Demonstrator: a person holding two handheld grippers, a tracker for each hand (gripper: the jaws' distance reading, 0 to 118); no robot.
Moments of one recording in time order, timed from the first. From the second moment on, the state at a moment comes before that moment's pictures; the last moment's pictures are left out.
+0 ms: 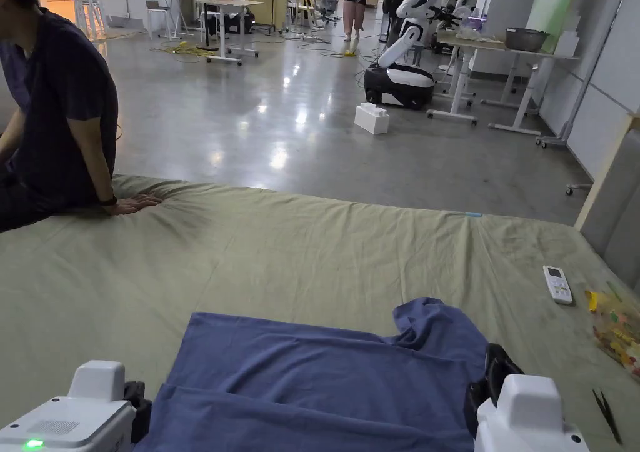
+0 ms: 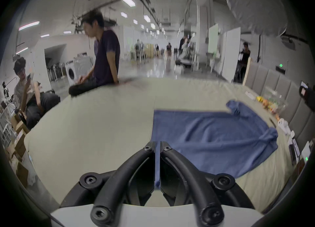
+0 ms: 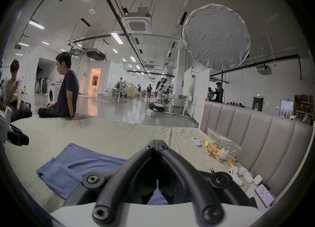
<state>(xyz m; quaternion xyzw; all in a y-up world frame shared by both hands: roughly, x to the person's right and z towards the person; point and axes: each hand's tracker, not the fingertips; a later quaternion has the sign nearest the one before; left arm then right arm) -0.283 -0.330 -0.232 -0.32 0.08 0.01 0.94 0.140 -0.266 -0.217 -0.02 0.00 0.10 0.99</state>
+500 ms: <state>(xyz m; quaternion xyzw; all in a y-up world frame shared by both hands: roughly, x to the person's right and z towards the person) -0.308 -0.435 -0.313 -0.53 0.06 0.05 0.84 0.167 -0.300 -0.221 -0.09 -0.01 0.11 0.99</state>
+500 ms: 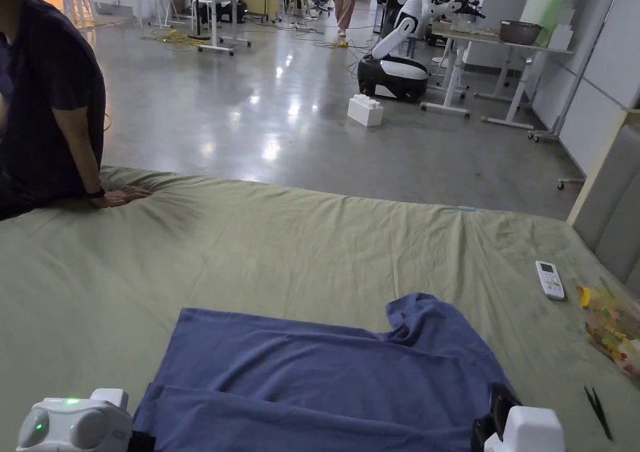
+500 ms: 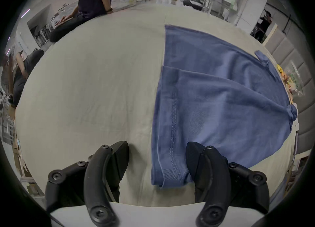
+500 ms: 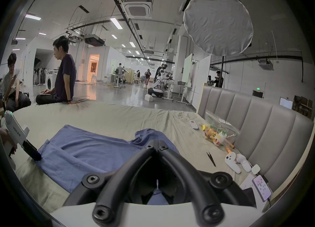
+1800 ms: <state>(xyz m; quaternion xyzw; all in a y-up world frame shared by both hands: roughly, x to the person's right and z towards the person) -0.286 -0.410 -0.267 -0.49 0.05 0.03 0.87 0.283 -0.425 -0.312 -0.48 -0.01 0.06 0.88</state>
